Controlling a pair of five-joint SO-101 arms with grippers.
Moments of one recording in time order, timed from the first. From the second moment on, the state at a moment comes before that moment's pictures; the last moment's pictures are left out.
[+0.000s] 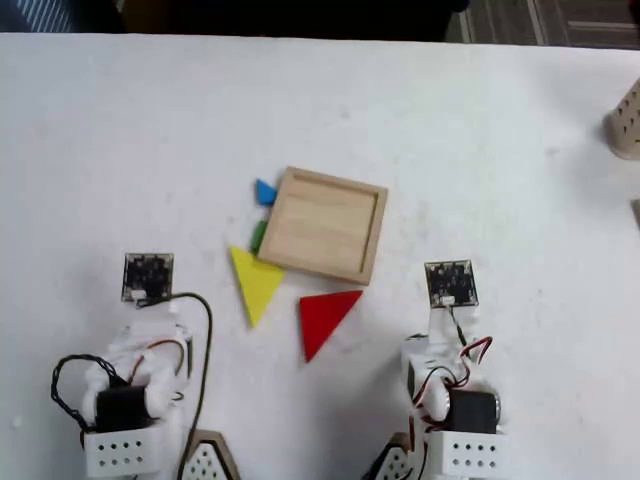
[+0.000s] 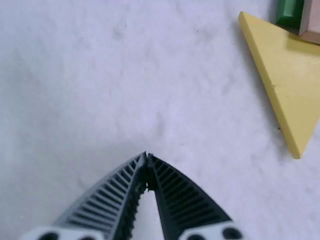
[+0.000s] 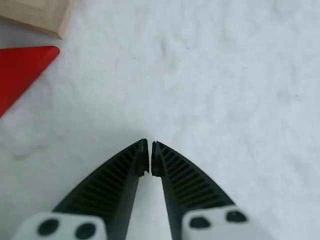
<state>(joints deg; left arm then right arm) -12.2 -103.7 97.3 73.4 -5.7 -0.4 -102.4 96.4 73.8 9.2</state>
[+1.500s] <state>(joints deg) -14.1 -76.4 65.5 62.1 -11.0 4.7 -102.4 96.4 73.8 9.1</state>
